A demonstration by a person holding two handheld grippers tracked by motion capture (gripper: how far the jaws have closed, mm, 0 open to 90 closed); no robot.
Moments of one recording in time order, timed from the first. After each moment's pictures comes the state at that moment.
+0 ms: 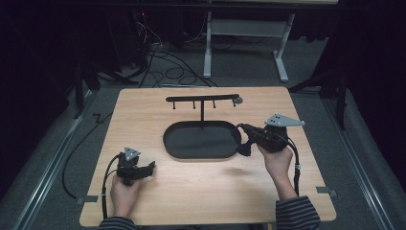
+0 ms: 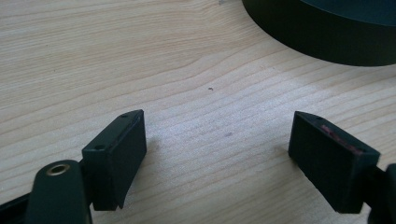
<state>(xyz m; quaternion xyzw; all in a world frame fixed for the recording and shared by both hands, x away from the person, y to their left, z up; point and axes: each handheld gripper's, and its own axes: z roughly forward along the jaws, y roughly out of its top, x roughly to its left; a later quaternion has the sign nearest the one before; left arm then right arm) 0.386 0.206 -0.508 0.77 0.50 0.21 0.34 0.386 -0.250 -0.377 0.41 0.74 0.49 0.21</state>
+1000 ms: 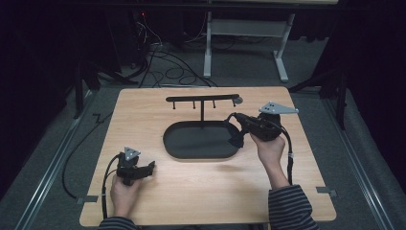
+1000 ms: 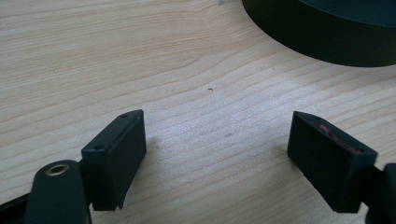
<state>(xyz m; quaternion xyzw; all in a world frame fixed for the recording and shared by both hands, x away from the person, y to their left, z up) 0.386 0.207 -0.508 0.77 0.50 0.21 0.34 0.412 -0.235 -0.360 0.40 0.73 0.52 0.20</state>
